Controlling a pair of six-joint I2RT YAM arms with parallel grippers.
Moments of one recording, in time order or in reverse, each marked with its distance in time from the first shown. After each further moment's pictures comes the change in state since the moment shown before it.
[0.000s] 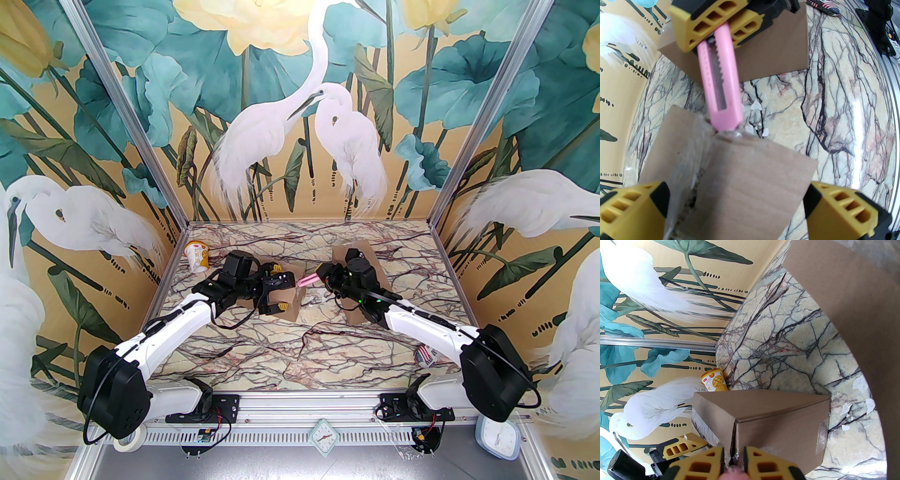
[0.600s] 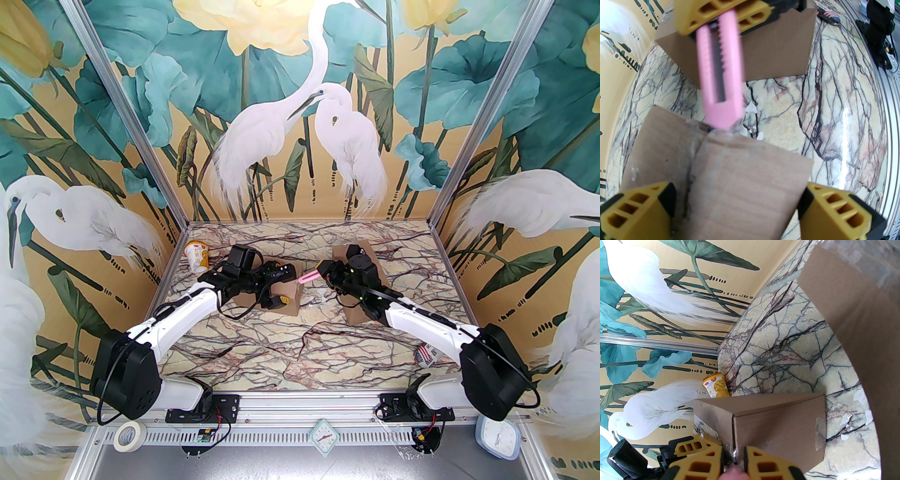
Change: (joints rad) left arm 0.067 0.095 0.076 -0.042 0.060 -0.085; right arm -0.018 -0.030 -0.010 -0.019 -0.051 -0.045
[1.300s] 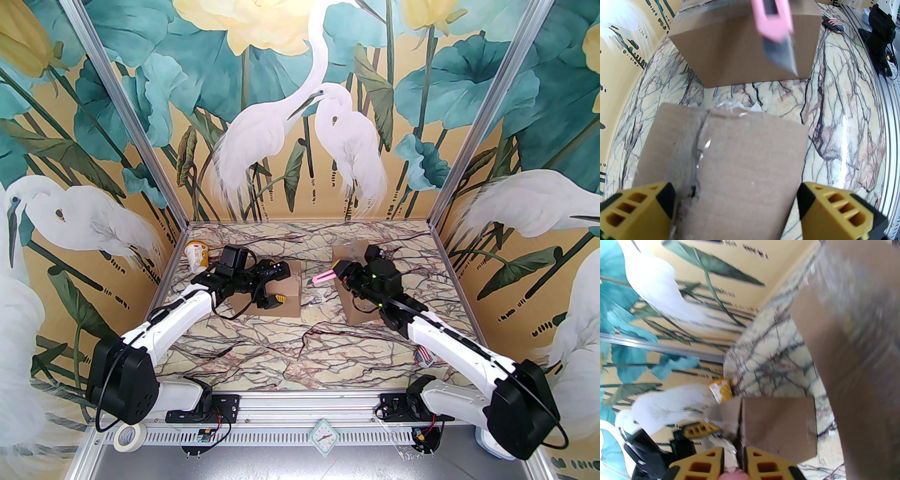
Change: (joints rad) left arm 0.022 -0.060 -0.050 0.001 0.037 0.005; right arm -0.086 -0.217 -0.063 -0.071 0.045 -0.061
